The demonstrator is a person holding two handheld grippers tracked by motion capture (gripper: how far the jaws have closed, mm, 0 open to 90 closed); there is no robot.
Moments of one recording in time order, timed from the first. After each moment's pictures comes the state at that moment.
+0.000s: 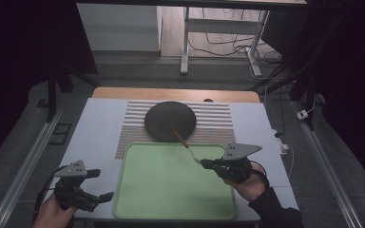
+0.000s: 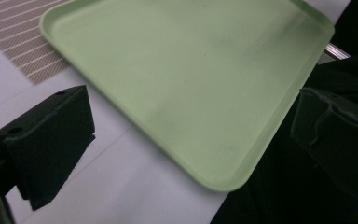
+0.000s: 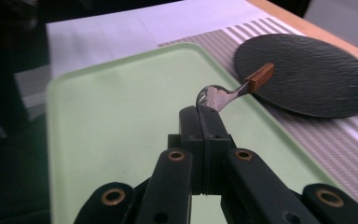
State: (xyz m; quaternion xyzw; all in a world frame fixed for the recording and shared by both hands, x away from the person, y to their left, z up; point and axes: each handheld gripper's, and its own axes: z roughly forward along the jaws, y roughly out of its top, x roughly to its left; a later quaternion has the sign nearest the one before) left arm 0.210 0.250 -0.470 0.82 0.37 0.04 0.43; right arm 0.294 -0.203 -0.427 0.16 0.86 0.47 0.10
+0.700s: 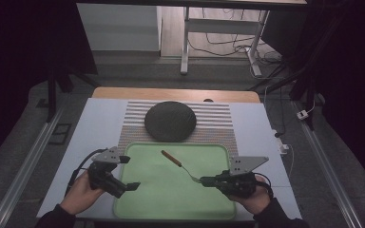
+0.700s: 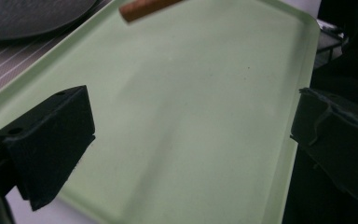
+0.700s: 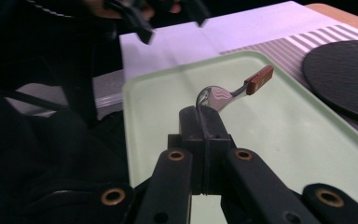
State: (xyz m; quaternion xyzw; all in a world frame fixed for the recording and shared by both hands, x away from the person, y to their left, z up) left arm 0.265 0.186 -0.462 0.87 0.25 0.04 0.41; right arm 0.264 -0.212 -0.430 0.11 0.85 0.51 0.01
